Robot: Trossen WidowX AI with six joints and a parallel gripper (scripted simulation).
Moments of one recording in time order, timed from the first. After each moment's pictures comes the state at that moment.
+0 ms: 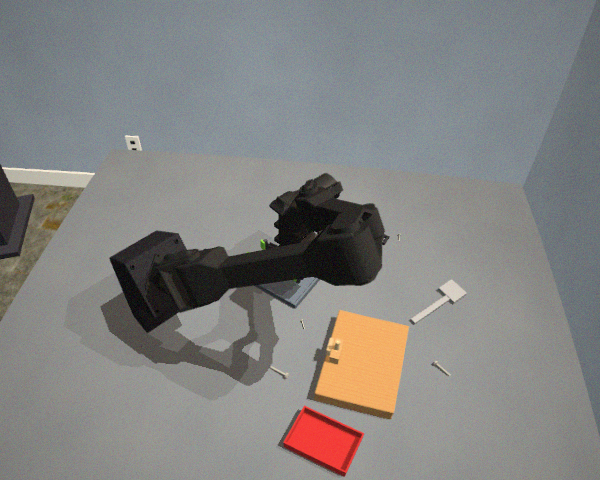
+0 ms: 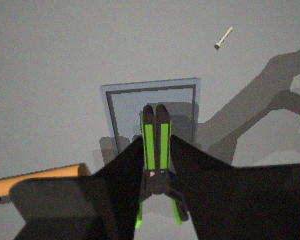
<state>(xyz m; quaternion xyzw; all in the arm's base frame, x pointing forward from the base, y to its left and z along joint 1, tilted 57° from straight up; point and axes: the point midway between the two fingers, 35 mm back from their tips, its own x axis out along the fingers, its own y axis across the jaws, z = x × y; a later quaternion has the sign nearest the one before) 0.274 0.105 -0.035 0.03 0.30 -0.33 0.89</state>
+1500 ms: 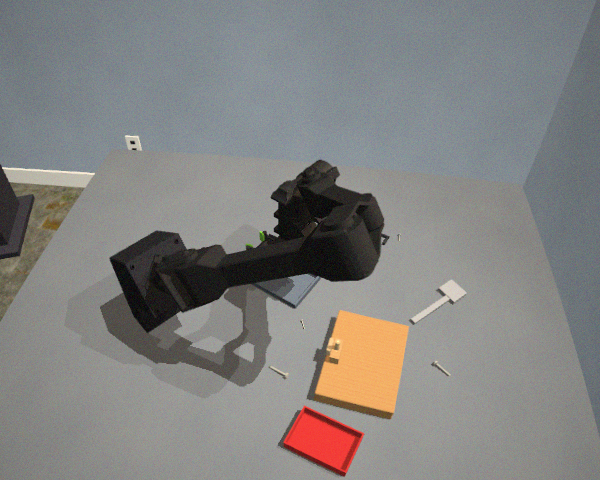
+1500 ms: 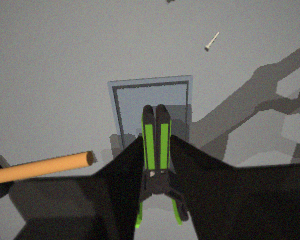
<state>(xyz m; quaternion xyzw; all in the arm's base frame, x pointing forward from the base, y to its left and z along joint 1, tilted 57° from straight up) 0.258 0.121 -0.022 0.03 0.30 -0.33 0.89</state>
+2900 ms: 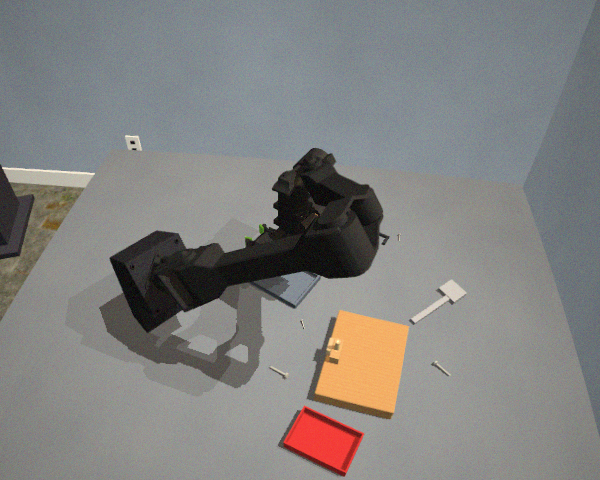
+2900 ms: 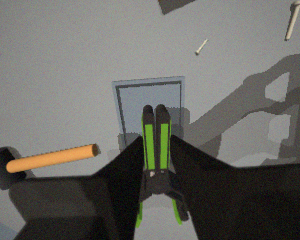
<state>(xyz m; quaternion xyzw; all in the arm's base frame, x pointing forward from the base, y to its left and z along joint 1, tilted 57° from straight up) 0.242 0.133 -0.007 0.03 0.30 -0.33 0.89</state>
